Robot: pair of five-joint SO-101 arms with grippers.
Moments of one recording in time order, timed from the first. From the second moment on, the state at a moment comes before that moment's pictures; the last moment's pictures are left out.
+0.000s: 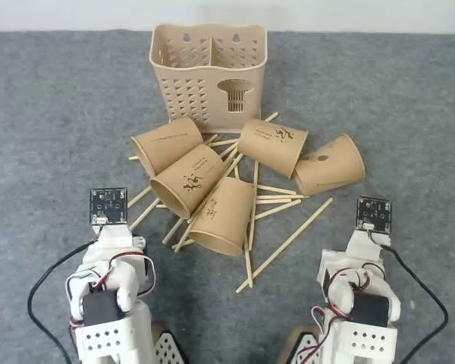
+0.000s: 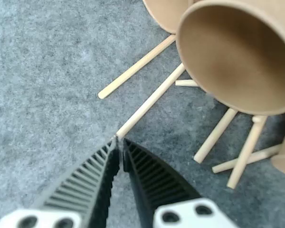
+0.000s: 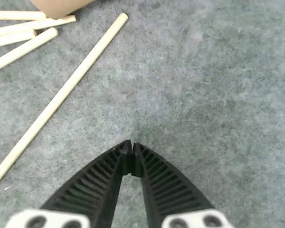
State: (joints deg) left arm -17.2 -103.2 96.9 72.0 -2.2; right arm 5.4 -103.1 95.4 75.8 -1.9
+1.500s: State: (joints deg) left arm -18.8 -102.0 88.0 63.8 -1.8; right arm 13.3 -103.1 92.4 64.0 17.8
